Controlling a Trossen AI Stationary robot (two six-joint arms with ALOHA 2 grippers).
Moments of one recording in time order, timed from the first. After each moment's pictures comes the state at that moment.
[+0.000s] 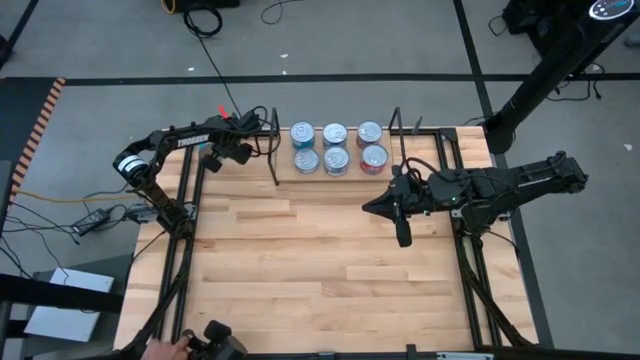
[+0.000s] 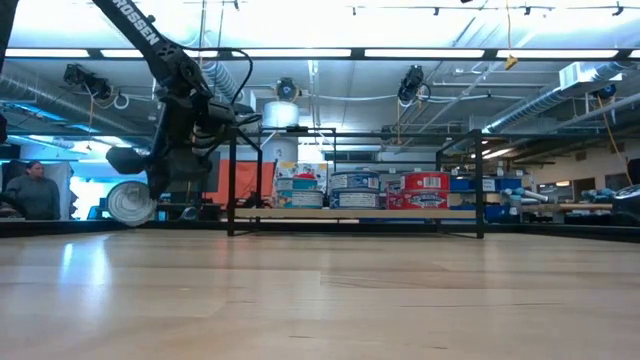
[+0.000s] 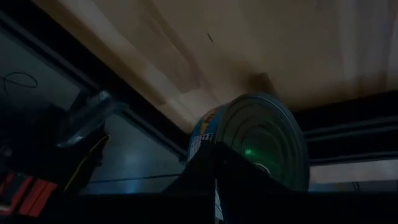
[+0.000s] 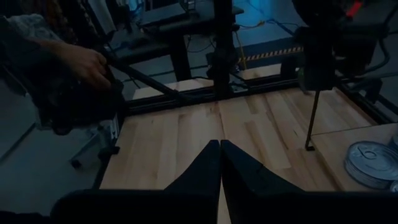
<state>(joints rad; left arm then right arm) 0.85 1.62 1.00 -0.86 -0.63 1.38 0.21 1.06 1.05 -0.29 0.19 0.27</state>
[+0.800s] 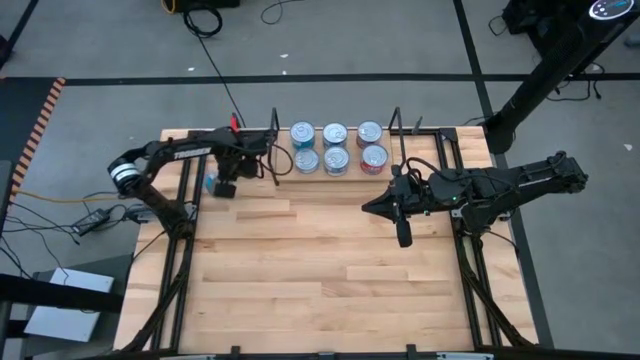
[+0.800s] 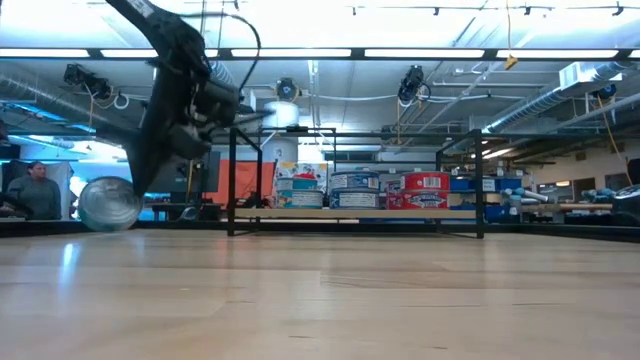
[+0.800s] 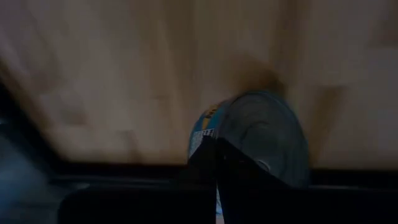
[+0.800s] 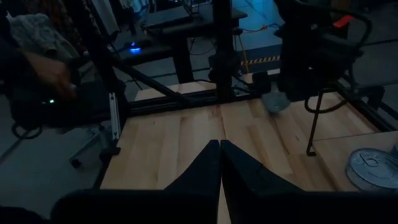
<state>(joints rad) 0.64 1.54 1.01 -1.18 -0.31 0.68 0.21 1.06 1.05 -0.27 0.18 0.24</state>
